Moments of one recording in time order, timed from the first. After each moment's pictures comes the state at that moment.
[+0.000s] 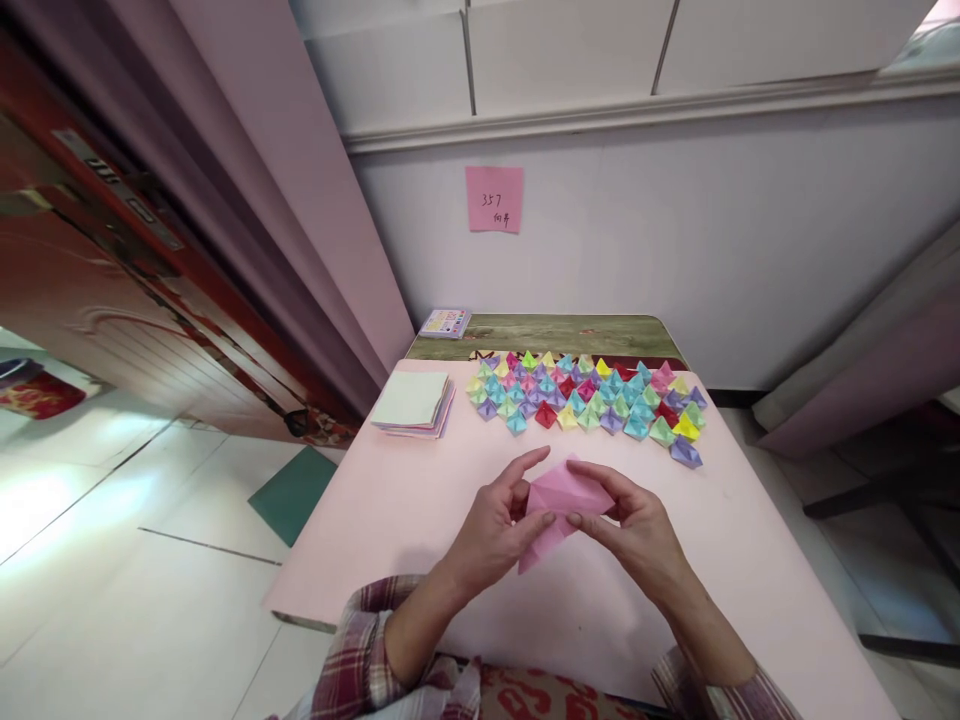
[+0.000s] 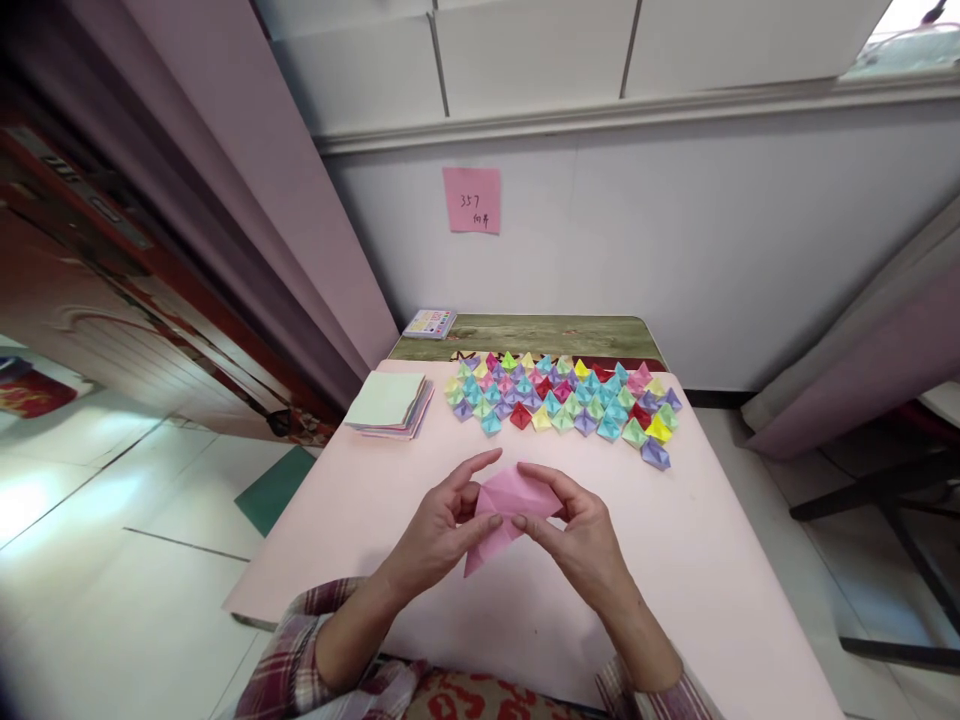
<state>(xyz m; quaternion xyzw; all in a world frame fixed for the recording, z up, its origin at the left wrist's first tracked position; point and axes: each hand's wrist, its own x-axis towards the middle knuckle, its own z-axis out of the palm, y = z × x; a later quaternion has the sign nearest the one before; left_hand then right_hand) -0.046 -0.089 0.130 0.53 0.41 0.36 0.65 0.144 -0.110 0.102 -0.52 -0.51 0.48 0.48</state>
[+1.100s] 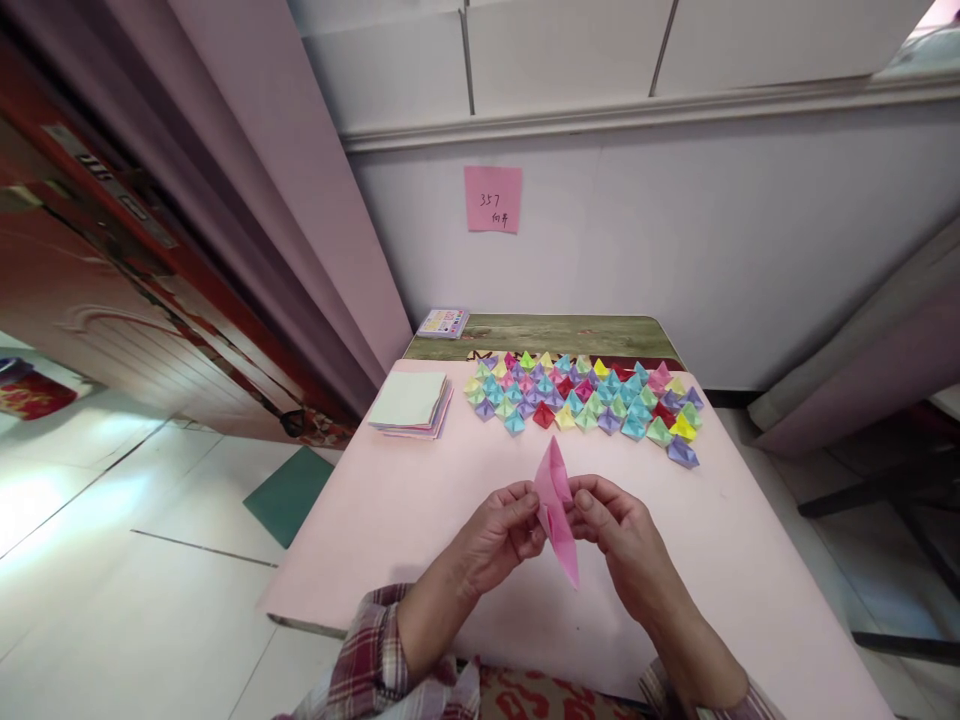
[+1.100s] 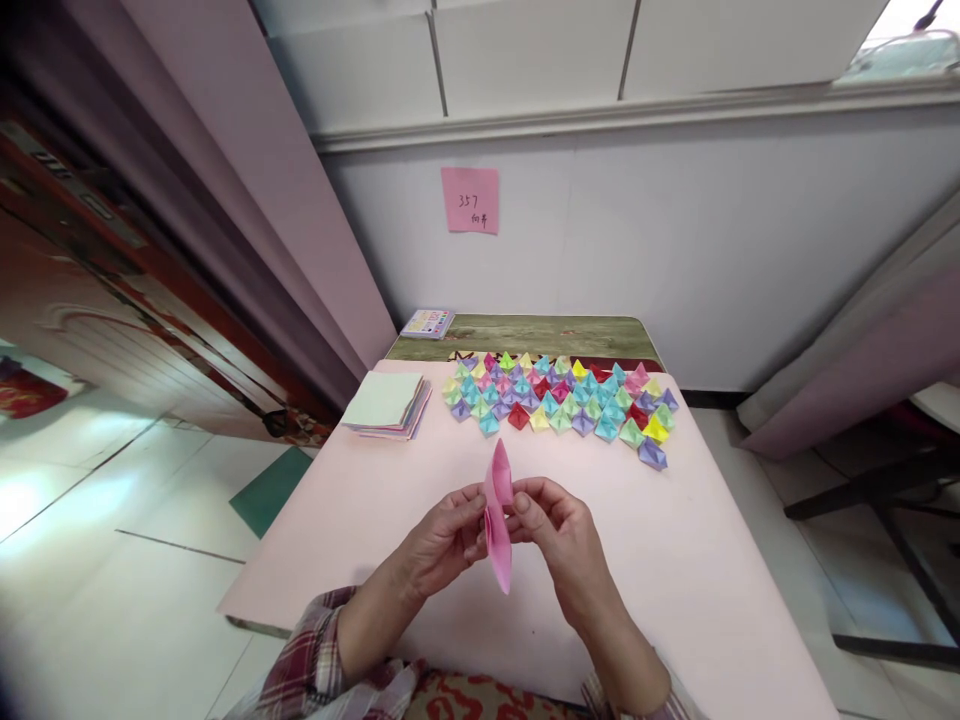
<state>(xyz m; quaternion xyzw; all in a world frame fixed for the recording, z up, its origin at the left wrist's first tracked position) -0.040 -0.084 0.090 0.24 0.29 0.35 0.86 0.121 -0.119 0.115 -0.45 -0.36 0.64 0.51</state>
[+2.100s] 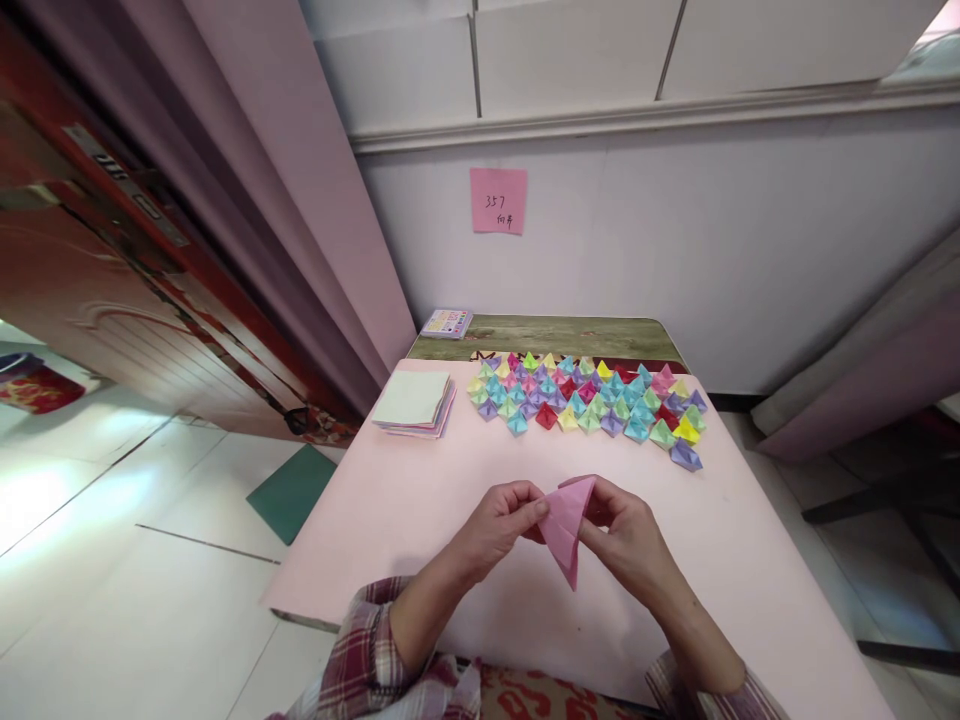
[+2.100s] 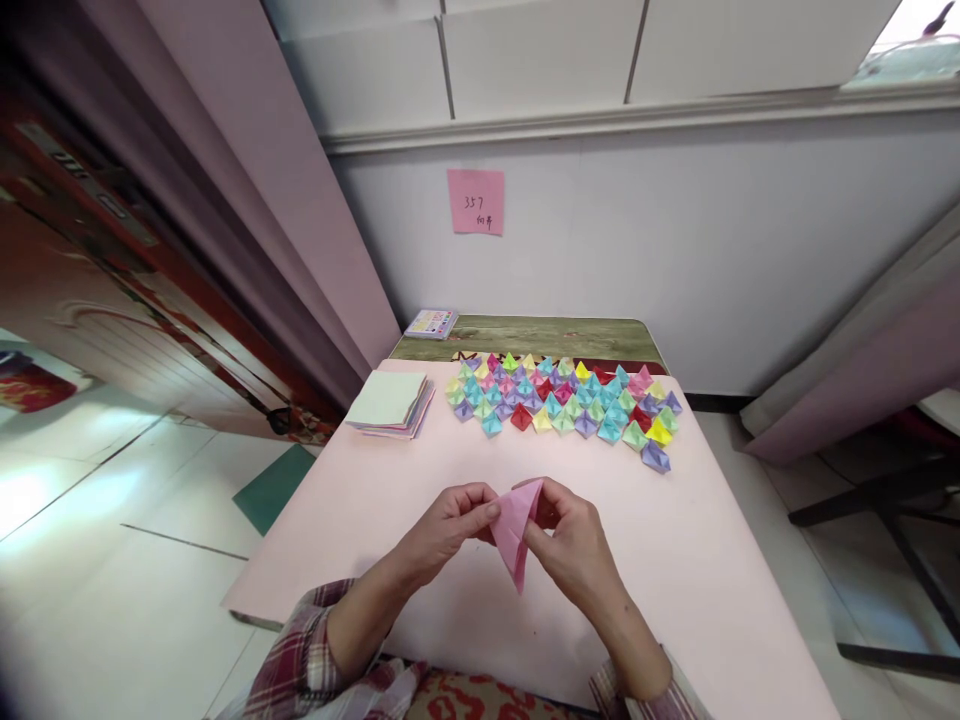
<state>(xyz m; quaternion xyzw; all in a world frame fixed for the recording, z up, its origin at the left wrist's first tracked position) -0.047 -0.078 0.097 0.45 0.38 0.31 0.74 0.133 -0.109 0.098 -0.54 -0.55 0.48 0.42</state>
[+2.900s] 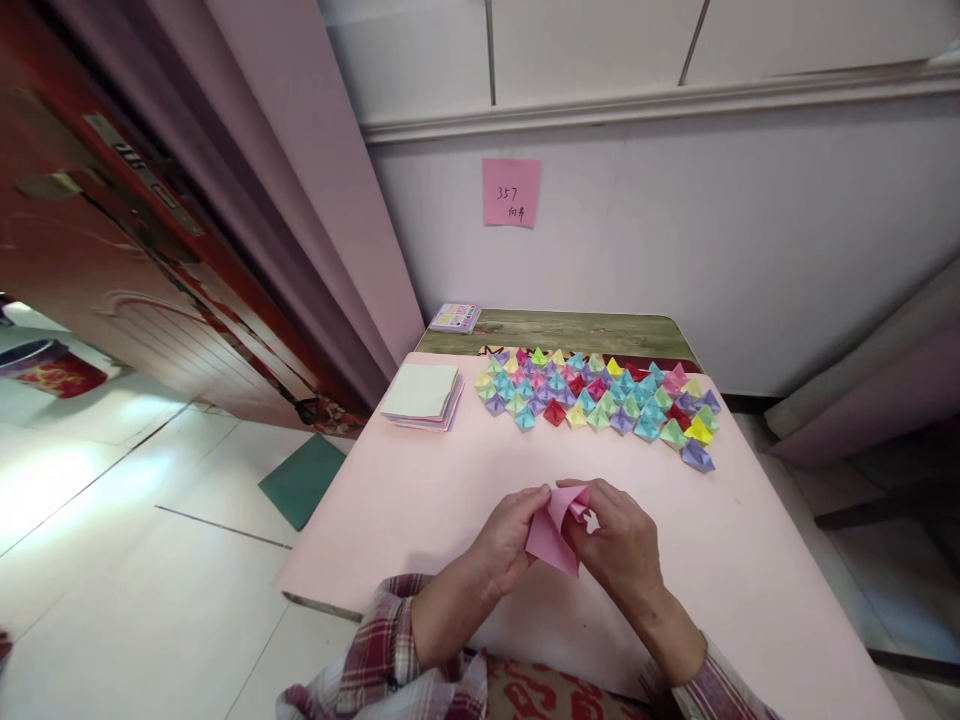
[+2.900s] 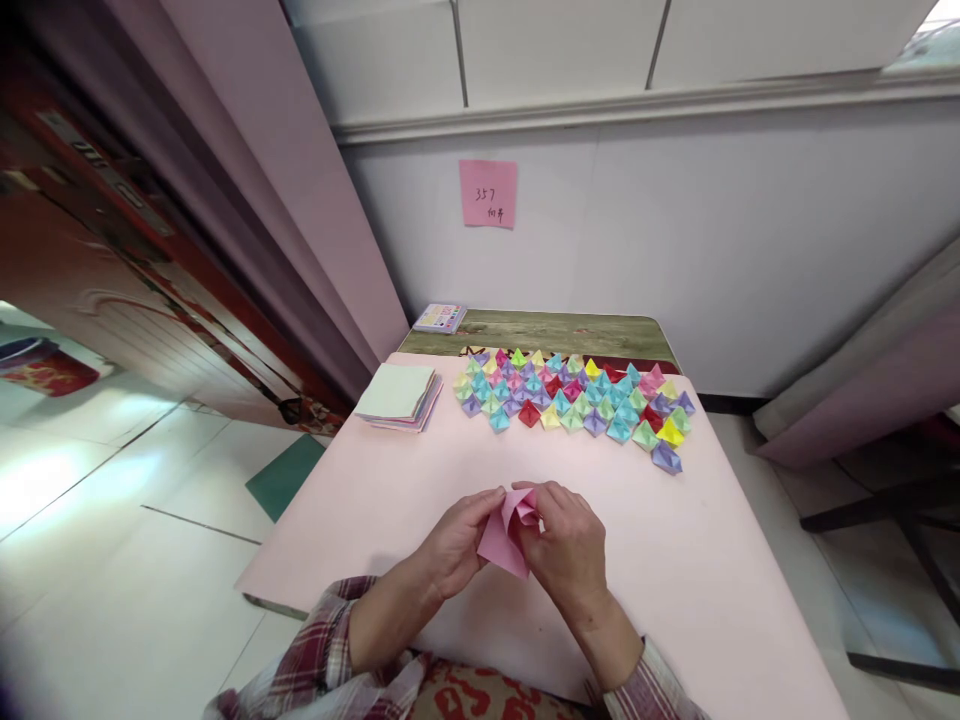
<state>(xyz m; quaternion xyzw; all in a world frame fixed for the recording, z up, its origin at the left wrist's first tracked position) -0.028 -0.091 0.079 0.16 0.42 0.38 0.81 0.116 -0.112 0.071 -0.57 -0.72 0.03 0.38</state>
